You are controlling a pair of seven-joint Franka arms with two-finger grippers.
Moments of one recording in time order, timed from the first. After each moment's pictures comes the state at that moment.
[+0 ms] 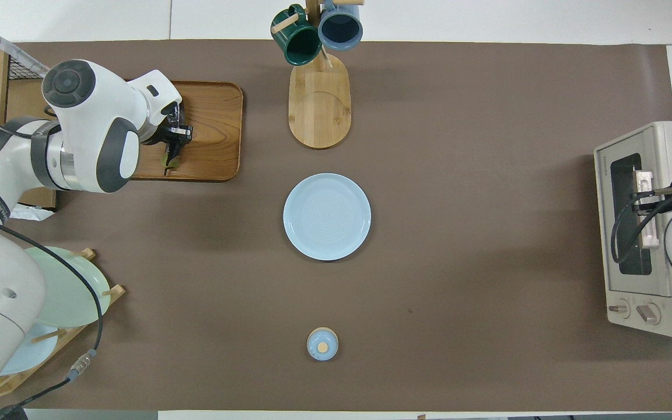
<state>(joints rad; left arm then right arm) -0.12 0.54 -0.07 -1.65 0.05 2.28 -0.03 -0.09 -0.05 -0.04 -1.97 -0.15 1.88 -0.14</state>
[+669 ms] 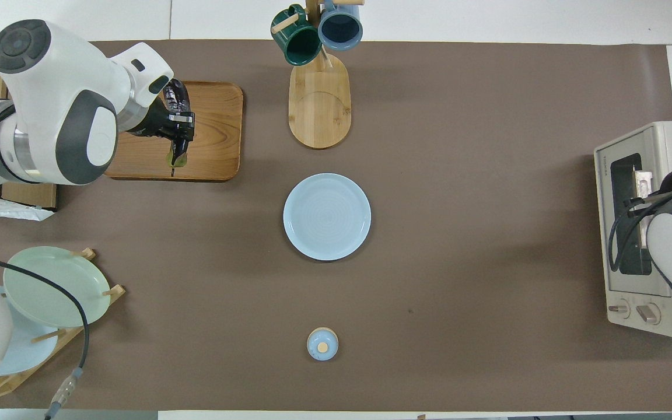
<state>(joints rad) -0.18 0.36 -0.09 -1.57 -0.10 1.98 -0.13 -0.10 -0.03 -0.04 -2.00 -0.19 1.90 -0.24</state>
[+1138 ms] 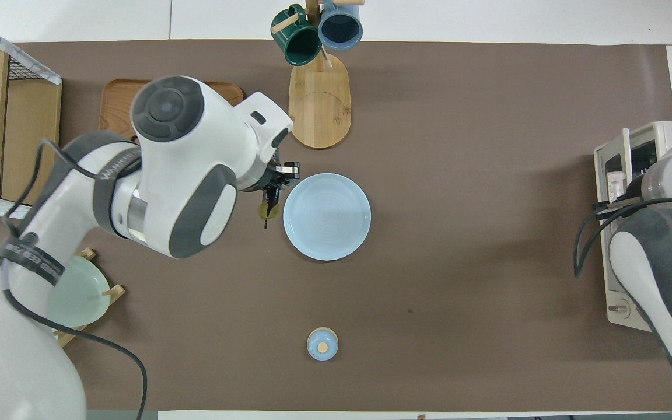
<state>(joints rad) -0.48 0.26 -0.09 -1.73 -0.10 2.06 -0.45 -0.02 -0.05 -0.03 -2.09 -0.18 2.00 -0.15</state>
